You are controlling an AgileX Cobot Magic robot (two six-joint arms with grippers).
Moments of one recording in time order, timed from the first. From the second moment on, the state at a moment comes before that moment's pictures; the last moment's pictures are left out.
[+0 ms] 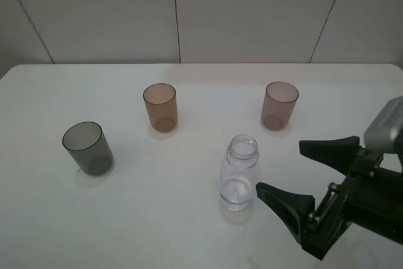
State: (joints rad) left arm -0.09 -0.01 -0.50 0.00 1.06 -0.02; right arm 0.90 1.00 -0.01 0.26 -0.48 -0.12
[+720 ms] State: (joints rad) left arm -0.09 -0.01 -0.50 0.00 1.06 -0.02; right arm 0.90 1.66 0.00 0.06 -1.12 0.13
